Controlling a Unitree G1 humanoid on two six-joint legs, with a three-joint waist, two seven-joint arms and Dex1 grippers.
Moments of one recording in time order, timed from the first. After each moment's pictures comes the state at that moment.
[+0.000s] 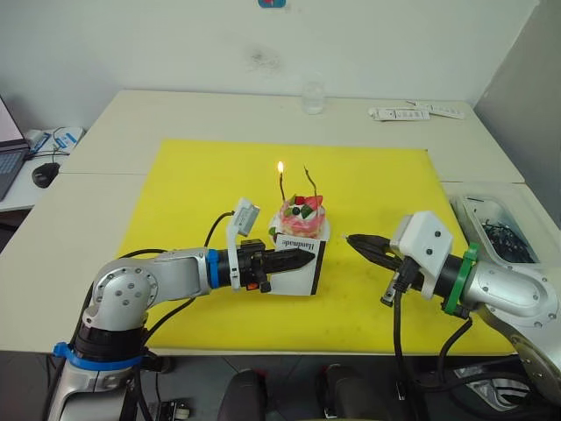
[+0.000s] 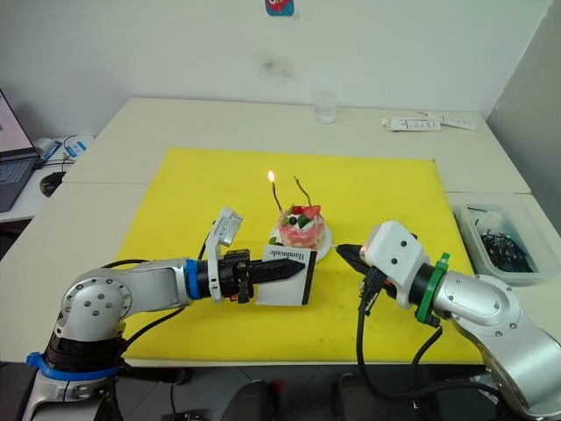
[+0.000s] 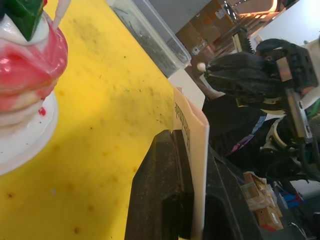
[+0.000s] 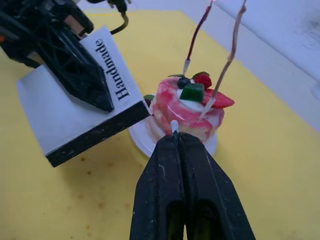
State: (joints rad) left arm -0.41 0.58 0.02 -0.31 -1.37 1.17 -0.38; right arm -0.25 -0.78 0.04 -0.94 0.45 0.88 0.59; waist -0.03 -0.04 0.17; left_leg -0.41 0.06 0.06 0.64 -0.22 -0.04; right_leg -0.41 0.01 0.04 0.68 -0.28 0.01
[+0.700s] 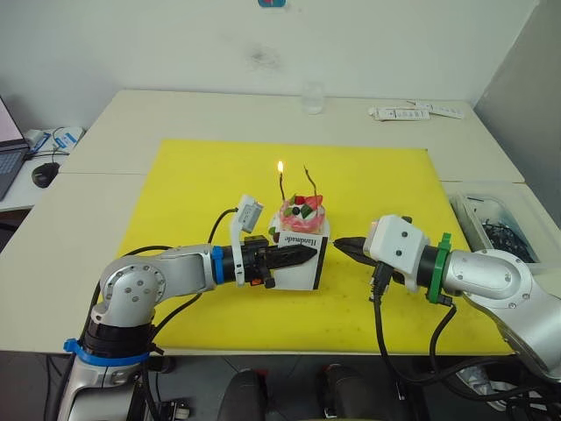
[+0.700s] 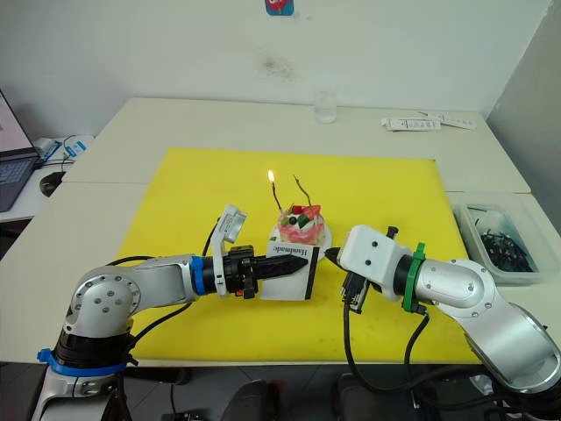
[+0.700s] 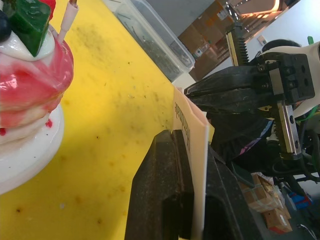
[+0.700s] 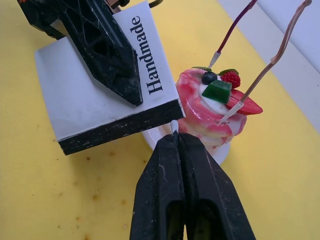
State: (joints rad) left arm -0.42 0.54 0.03 -0.31 -1.30 1.17 -0.40; right arm -0.33 -0.81 0.19 -0.85 0.32 0.80 0.61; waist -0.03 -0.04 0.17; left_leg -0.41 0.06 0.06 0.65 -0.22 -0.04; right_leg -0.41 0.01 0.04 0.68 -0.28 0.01
